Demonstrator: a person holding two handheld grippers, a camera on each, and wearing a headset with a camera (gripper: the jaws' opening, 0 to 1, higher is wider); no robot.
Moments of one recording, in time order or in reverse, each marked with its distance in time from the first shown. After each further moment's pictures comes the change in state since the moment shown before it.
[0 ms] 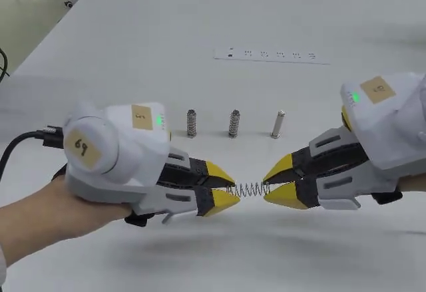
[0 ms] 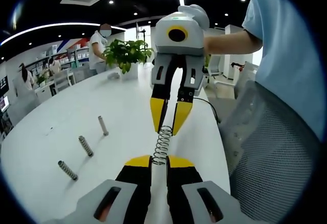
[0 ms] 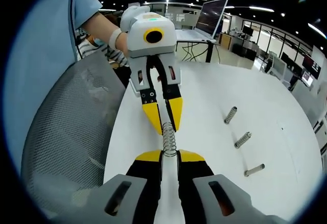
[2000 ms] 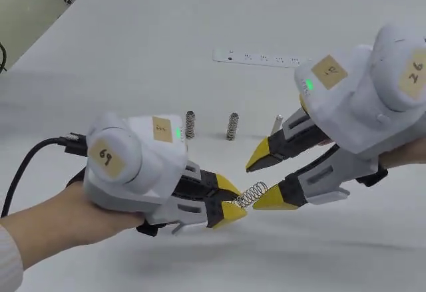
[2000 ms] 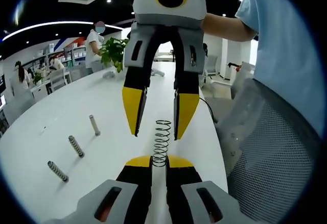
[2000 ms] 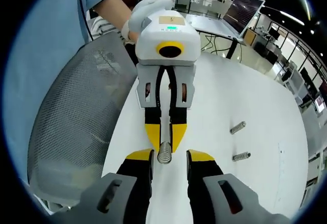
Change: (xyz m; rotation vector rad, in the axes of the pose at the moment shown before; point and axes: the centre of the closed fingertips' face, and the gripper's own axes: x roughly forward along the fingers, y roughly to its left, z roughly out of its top) left arm 0.015 -0.012 -0.003 -0.008 0.002 -0.034; right arm 0.007 0.003 0.016 -0.198 0.206 0.100
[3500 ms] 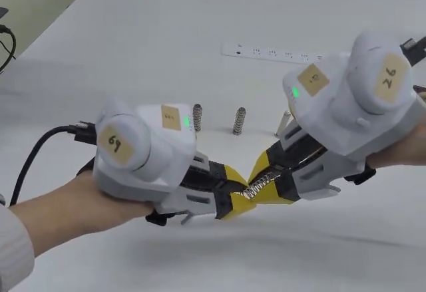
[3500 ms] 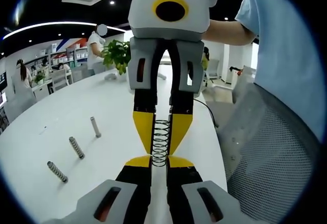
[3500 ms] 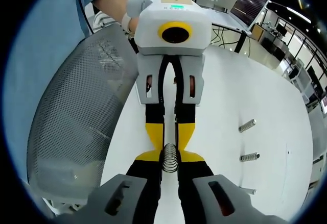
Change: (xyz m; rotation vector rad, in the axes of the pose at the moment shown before) left arm 0.001 0.002 0.003 -0.018 -0.028 0.009; right arm 0.015 0.006 -0.006 0.003 0.042 0.058
